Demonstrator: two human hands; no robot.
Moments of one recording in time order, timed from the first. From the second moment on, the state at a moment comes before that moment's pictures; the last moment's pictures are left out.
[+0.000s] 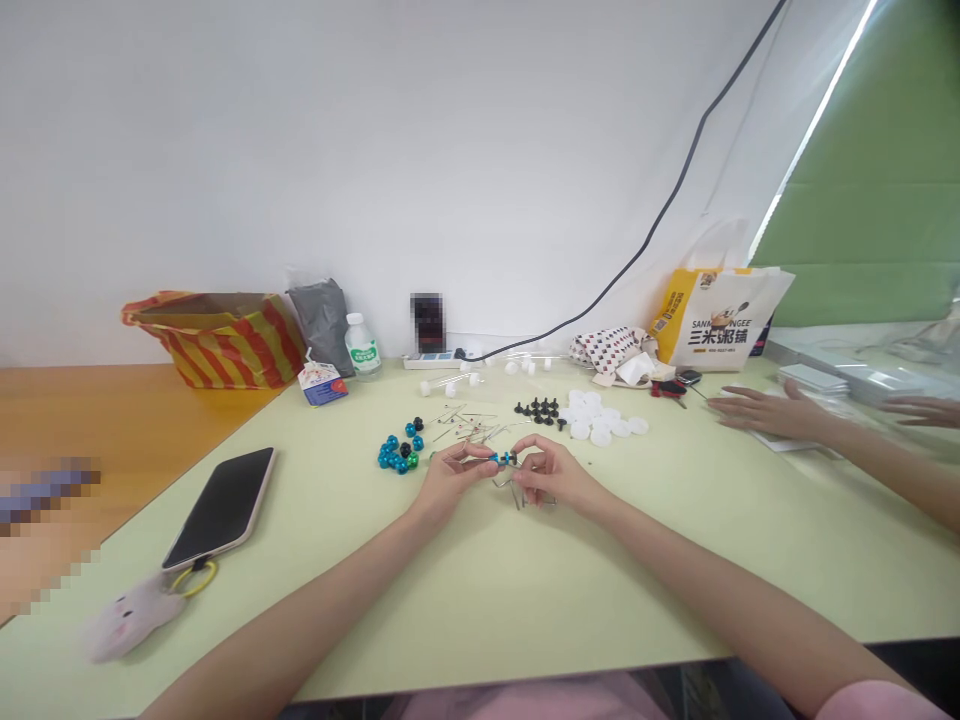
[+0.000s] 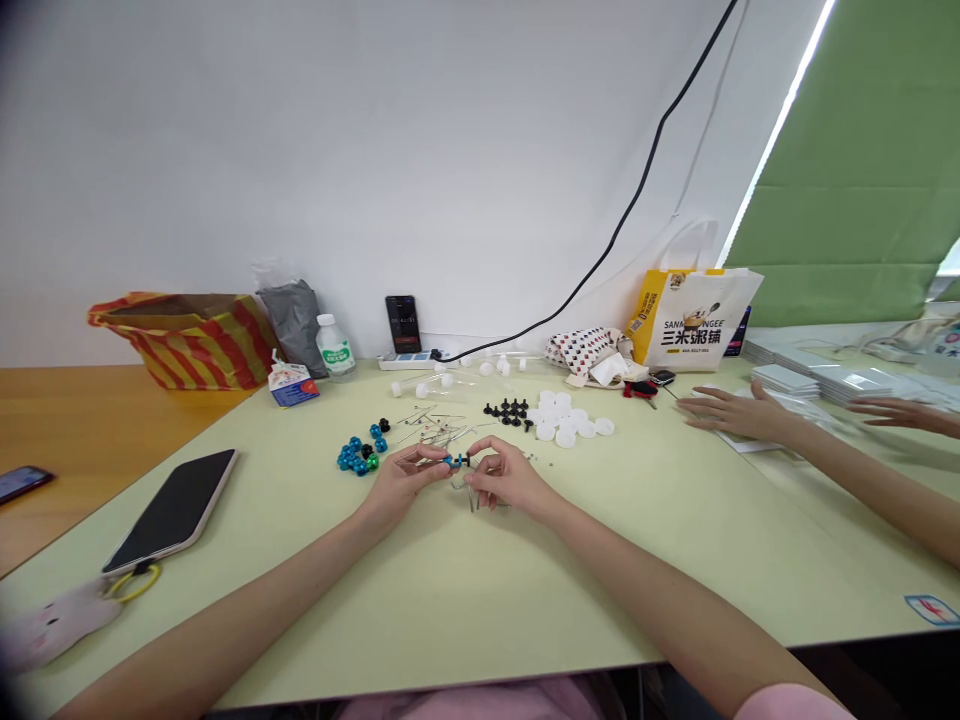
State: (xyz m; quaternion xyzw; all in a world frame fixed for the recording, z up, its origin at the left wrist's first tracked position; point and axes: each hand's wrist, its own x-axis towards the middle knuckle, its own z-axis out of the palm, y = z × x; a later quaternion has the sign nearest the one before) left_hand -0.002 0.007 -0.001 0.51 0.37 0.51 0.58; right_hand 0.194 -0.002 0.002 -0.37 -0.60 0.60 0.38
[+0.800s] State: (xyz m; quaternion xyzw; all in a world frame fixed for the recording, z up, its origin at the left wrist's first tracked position) left_hand -0.004 0.010 -0.006 0.51 0.36 0.51 0.59; right_hand 0.194 -0.001 0.000 -0.37 -0.61 0.60 0.35
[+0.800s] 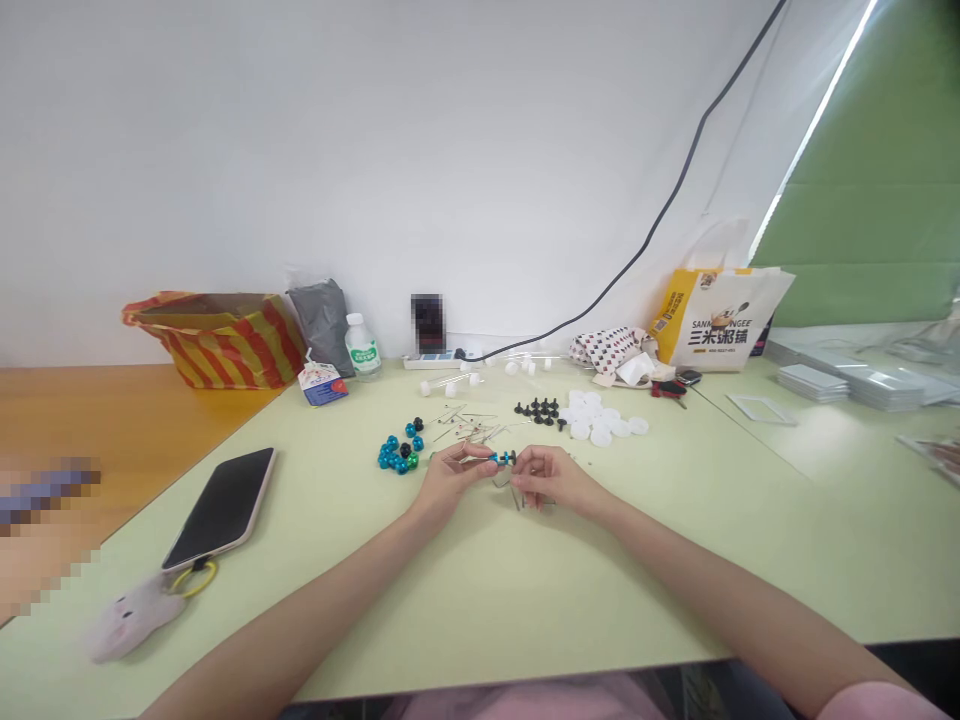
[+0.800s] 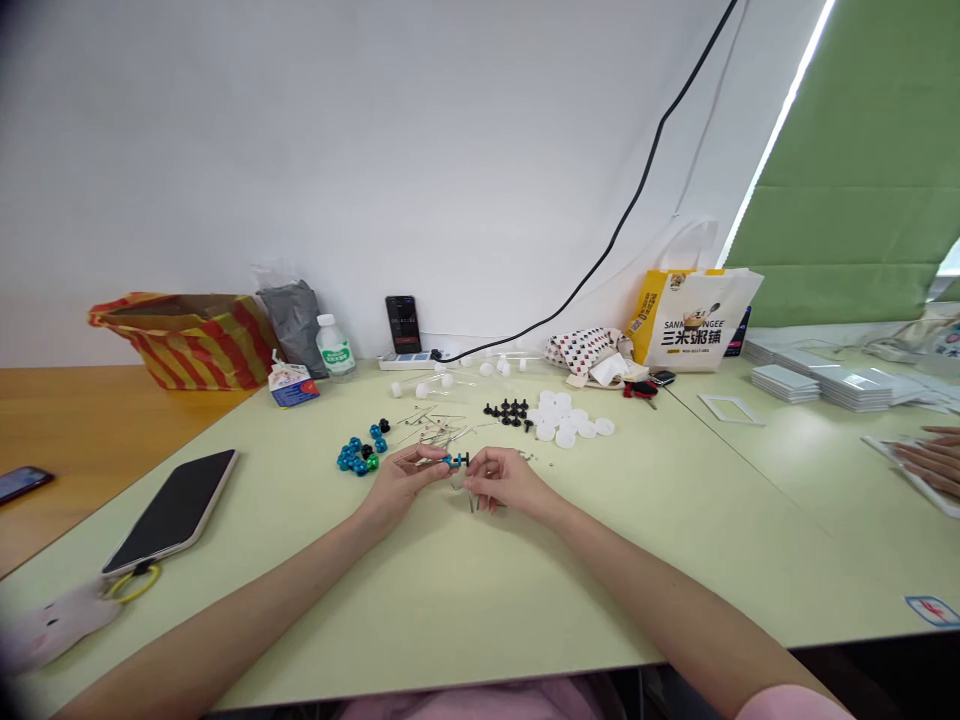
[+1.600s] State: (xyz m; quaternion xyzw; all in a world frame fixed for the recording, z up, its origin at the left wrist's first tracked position) left_hand -0.004 0.008 -0.004 0.52 0.37 0.50 0.59; right_hand 0.194 0.000 -0.002 -0.37 -0.61 0.60 0.37
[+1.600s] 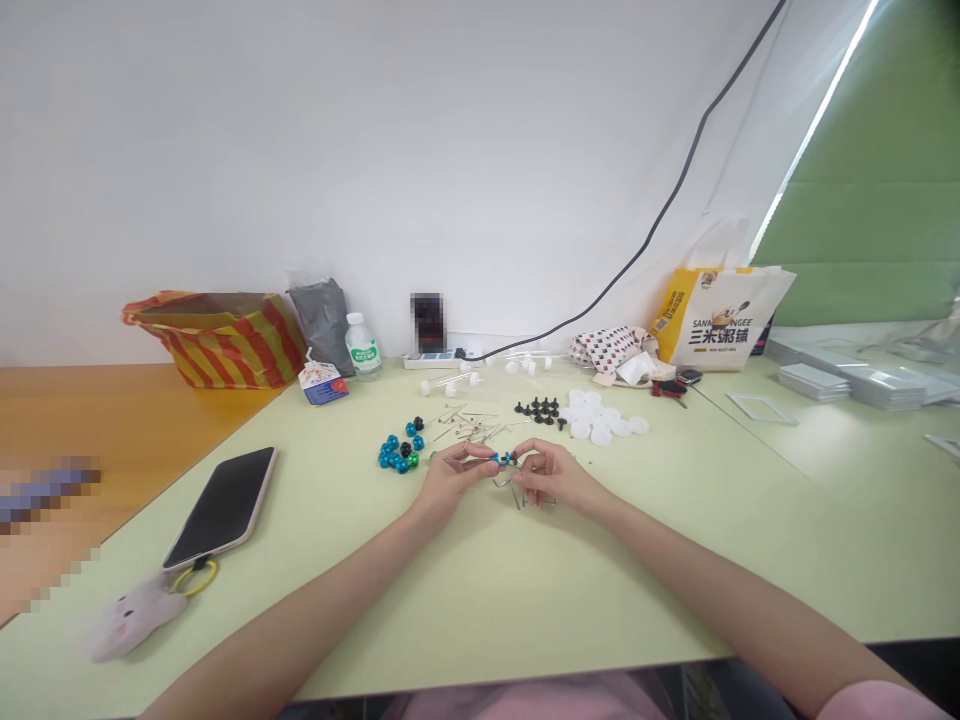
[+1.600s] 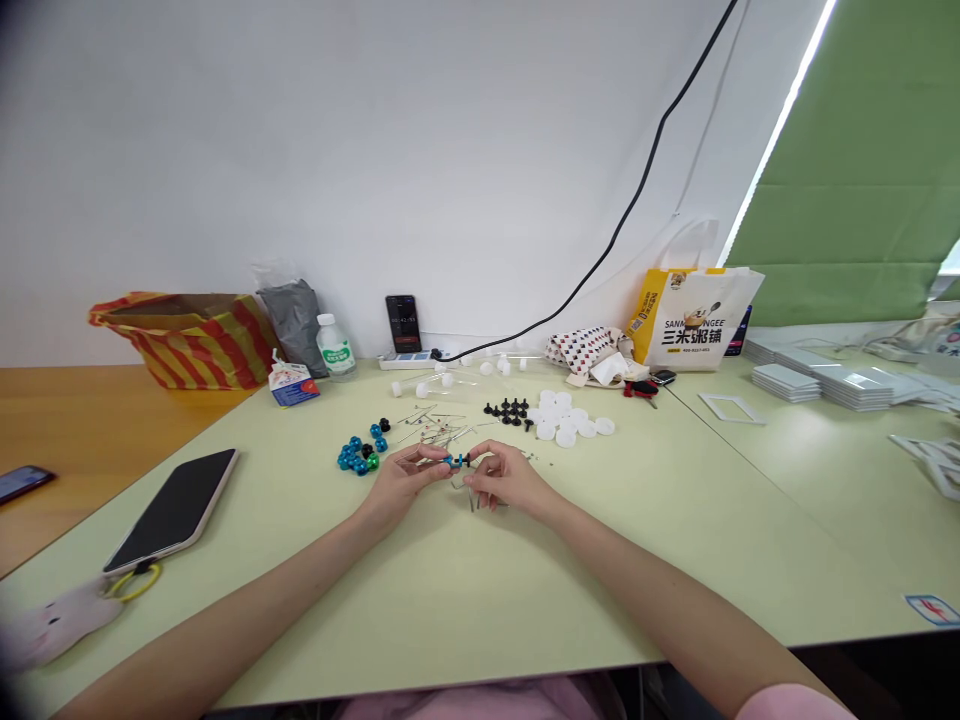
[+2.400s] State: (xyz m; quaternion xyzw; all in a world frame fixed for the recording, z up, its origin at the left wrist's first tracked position) left_hand -0.003 0.007 -0.002 0.52 0.37 0.50 0.59; right_hand 0.194 -0.003 0.004 -0.37 -0.61 0.59 0.38
